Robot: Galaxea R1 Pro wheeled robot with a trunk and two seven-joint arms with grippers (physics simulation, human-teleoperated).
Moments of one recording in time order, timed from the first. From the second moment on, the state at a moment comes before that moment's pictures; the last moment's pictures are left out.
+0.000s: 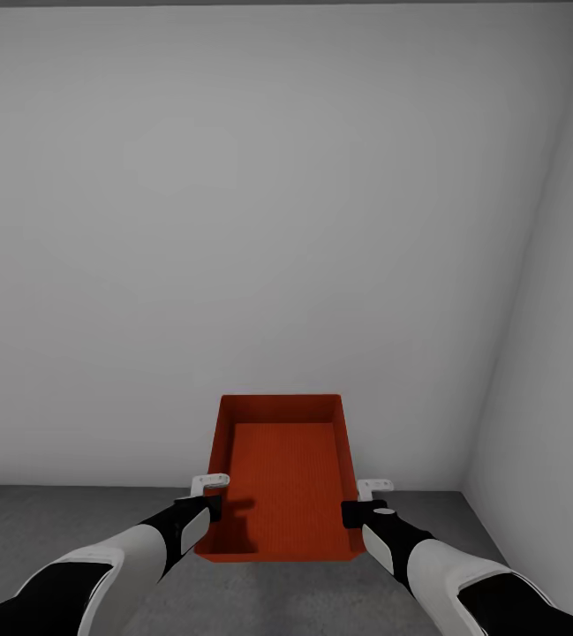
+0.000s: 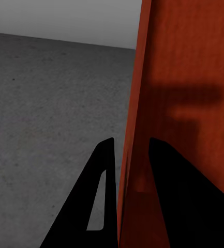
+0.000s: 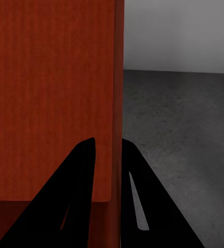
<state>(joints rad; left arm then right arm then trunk) -0.84 -0.11 0.00 -0.02 0.10 0.12 0.24 -0.80 0.10 0.23 -0.04 -0.20 0.02 -0.10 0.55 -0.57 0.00</state>
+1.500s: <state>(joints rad) -0.84 -0.10 0.00 -0.02 0.10 0.12 0.24 -0.79 0.11 0.23 -0.04 -0.20 0.02 -0.11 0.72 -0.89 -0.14</state>
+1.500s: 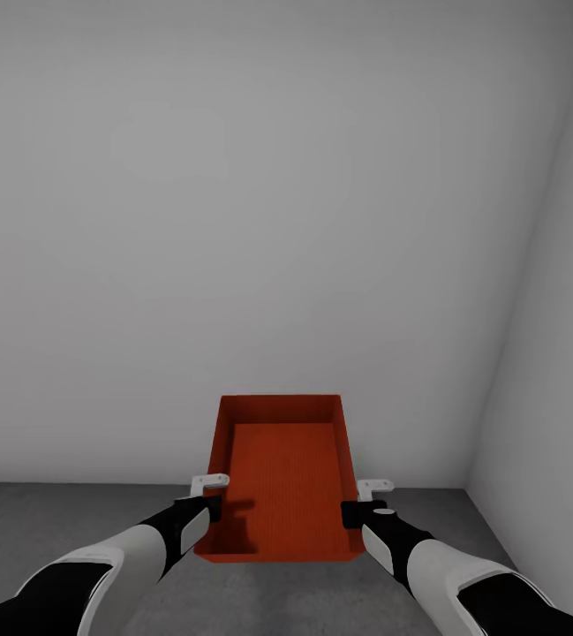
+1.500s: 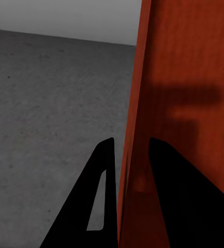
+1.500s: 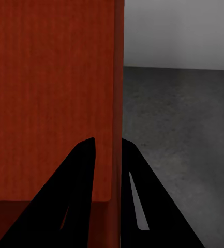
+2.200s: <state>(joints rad) -0.84 -0.11 0.00 -0.02 0.10 0.12 0.24 -0.79 0.10 0.23 -0.04 -0.21 0.02 -0.10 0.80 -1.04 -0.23</state>
